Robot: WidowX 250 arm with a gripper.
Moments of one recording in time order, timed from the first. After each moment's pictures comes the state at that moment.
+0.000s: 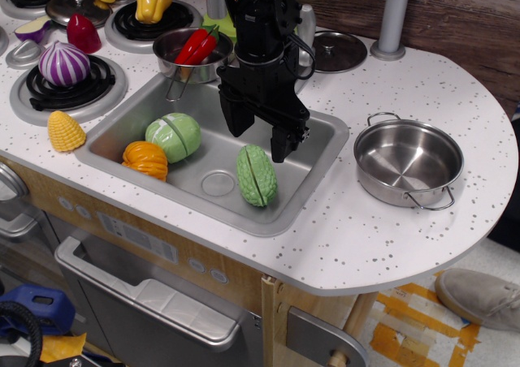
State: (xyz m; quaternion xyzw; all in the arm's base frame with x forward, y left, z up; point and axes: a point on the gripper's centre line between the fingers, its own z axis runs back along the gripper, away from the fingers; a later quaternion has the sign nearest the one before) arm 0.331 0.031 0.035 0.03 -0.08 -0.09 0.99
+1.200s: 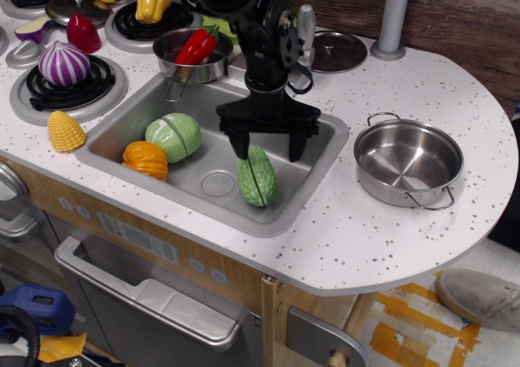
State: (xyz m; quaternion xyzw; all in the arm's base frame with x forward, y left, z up) arm 0.368 0.045 -0.017 0.00 -0.11 0.23 0.97
